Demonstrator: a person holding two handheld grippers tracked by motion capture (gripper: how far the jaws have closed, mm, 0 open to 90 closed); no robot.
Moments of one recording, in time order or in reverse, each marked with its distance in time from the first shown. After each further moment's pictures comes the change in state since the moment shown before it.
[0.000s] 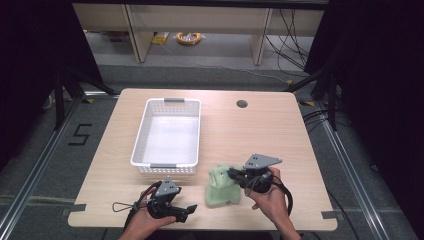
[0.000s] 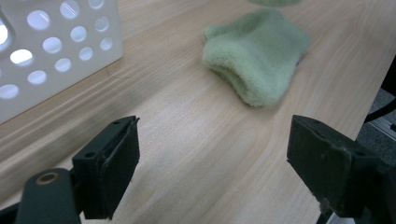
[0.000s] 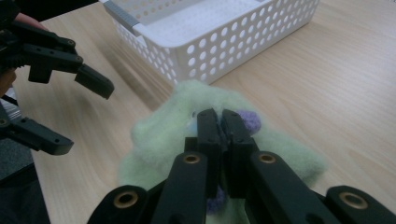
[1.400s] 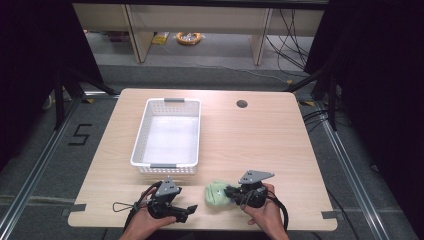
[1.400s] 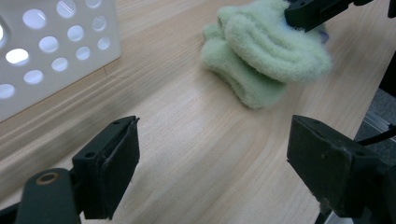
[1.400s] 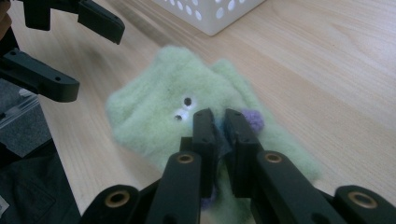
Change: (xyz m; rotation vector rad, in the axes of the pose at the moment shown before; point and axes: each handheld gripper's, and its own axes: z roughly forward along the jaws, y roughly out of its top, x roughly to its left) left arm 0.001 0.000 -0.001 0.011 -0.014 0.014; right arm 0.013 -0.043 0.021 0.113 0.051 0.096
